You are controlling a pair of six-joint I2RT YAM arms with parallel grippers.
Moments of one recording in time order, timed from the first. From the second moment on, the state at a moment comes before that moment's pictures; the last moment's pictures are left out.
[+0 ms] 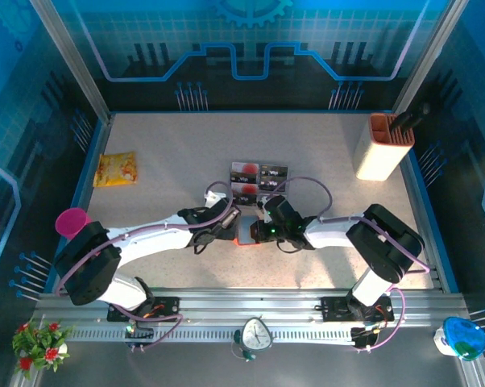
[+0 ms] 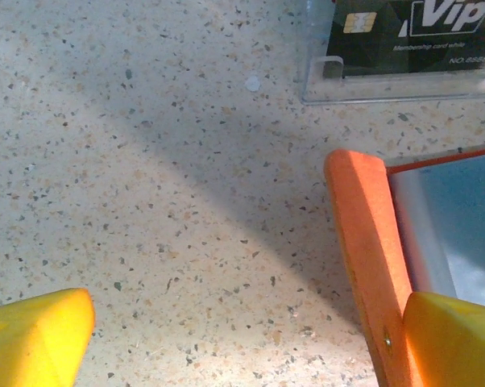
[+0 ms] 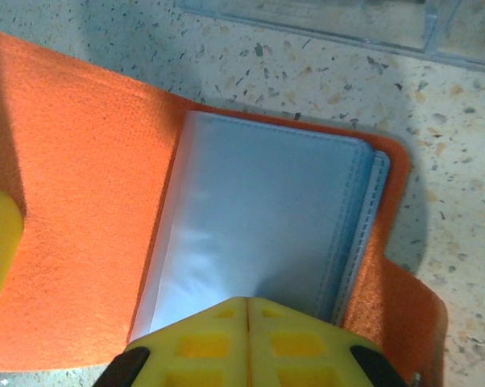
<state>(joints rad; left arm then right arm) -0.82 1.45 0.79 -0.50 -0.44 -0.67 0.76 1.64 0.62 0.20 -0.20 0.65</state>
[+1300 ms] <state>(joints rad) -0.82 1.31 0.96 -0.46 -0.21 -0.84 0.80 1.63 0.54 0.36 -0.16 0.72</state>
